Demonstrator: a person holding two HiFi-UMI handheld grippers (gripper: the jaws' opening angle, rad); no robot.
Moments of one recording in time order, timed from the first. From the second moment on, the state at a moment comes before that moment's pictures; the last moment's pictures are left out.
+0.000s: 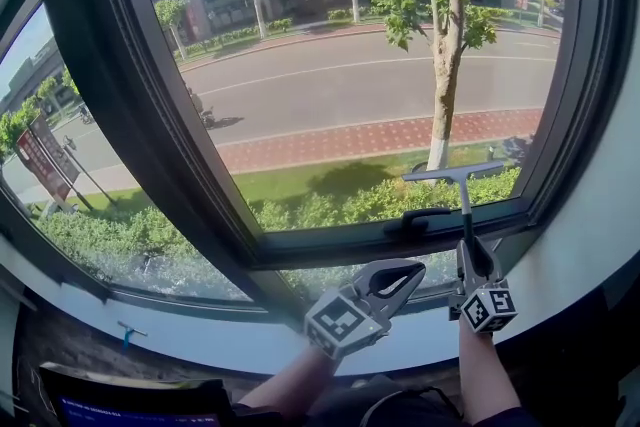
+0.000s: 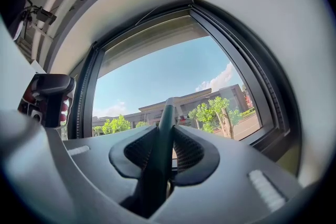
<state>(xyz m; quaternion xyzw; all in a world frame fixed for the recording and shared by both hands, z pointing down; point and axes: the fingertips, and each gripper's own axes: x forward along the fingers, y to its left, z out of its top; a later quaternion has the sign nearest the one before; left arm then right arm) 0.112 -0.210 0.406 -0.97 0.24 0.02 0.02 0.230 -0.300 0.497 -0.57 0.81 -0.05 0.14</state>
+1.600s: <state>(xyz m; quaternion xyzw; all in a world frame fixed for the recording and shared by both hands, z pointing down) 0.118 -0.206 0.410 -0.96 0.28 0.01 0.02 0.234 -0.293 0.580 -0.56 0.81 -0.14 0.09</state>
